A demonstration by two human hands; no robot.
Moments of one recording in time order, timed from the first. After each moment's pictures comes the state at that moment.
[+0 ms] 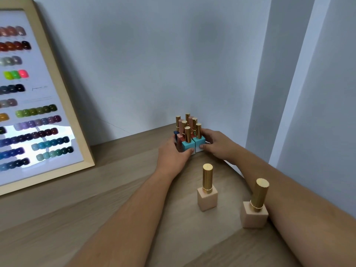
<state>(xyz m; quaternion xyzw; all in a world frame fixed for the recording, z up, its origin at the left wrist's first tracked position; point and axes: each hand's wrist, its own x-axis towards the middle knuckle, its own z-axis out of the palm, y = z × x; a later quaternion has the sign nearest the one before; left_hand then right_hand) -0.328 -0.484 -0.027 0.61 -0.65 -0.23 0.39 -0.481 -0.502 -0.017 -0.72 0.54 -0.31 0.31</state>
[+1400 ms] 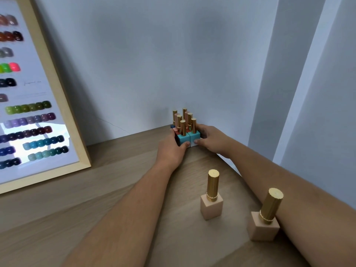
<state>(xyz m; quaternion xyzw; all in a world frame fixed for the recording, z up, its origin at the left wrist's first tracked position) -0.325 -0.518 -0.028 0.62 -0.66 -0.22 0.37 -0.467 -0.530 -0.011 -0.72 0.52 -0.32 0.34</state>
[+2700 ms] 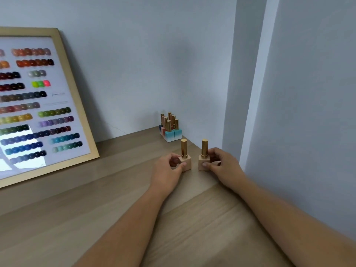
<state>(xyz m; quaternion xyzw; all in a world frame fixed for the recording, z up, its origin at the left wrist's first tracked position) -0.318 -0.362 -0.032 0.54 -0.68 -0.28 0.41 -0.503 -0.339 -0.031 -0.65 0.58 -0.44 0.22</state>
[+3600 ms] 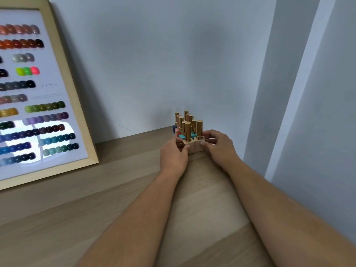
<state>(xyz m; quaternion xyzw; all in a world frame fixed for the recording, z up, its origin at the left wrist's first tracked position) -0.329 -0.484 -0.028 0.63 -0.60 -0.20 0.45 -0.468 -0.500 -0.033 -0.64 0.57 -0.47 0.21</state>
